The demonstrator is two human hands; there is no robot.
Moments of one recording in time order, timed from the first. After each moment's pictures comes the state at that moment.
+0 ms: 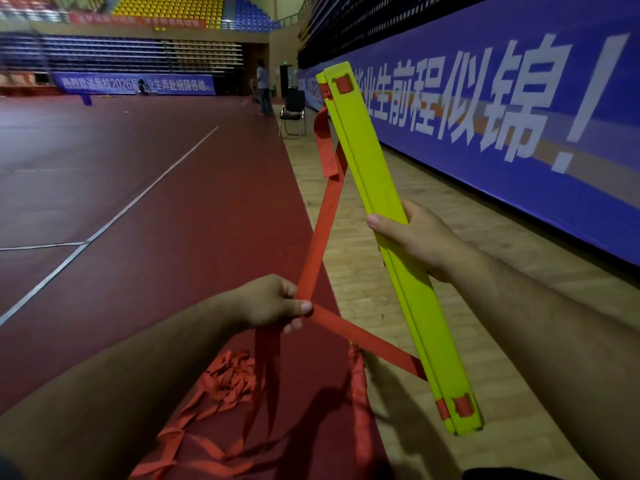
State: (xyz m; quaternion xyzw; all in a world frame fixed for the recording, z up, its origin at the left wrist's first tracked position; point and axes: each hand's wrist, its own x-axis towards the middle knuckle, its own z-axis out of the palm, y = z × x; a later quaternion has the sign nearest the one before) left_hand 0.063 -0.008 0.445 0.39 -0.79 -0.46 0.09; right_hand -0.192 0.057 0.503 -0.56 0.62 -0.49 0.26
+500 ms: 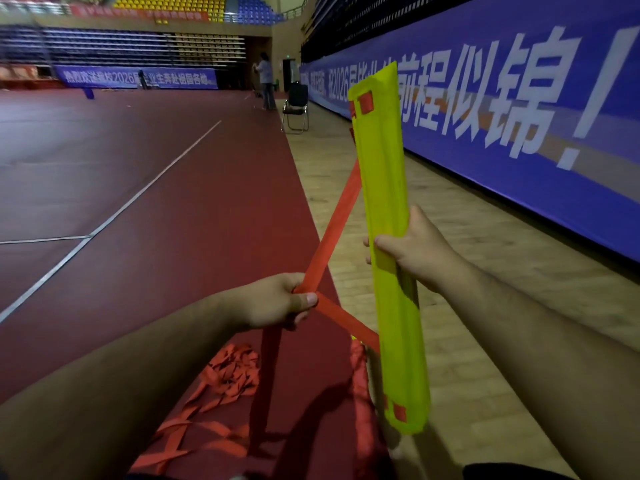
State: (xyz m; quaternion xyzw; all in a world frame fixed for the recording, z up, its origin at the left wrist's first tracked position) left_hand 0.065 0.003 0.446 0.31 -0.82 -0.47 0.10; right_hand -0.179 0.056 0.480 -0.49 0.61 -0.55 0.29
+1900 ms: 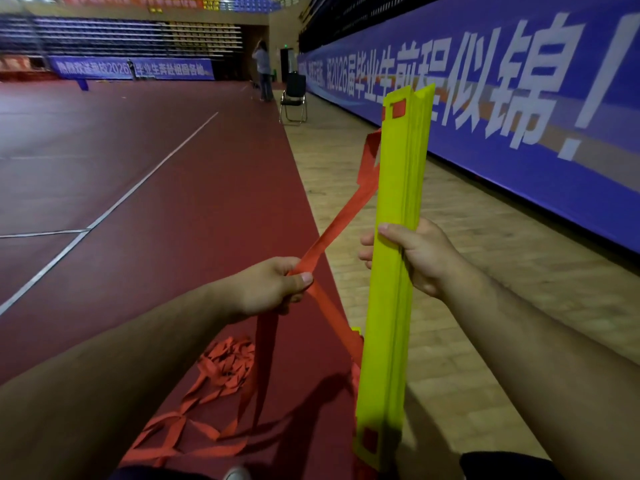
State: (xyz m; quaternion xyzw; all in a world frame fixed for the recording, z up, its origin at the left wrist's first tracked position) left_hand 0.064 0.004 0.451 0.33 -0.77 -0.52 0.15; right_hand -0.176 0.066 0.466 -0.42 0.51 -0.61 0.45
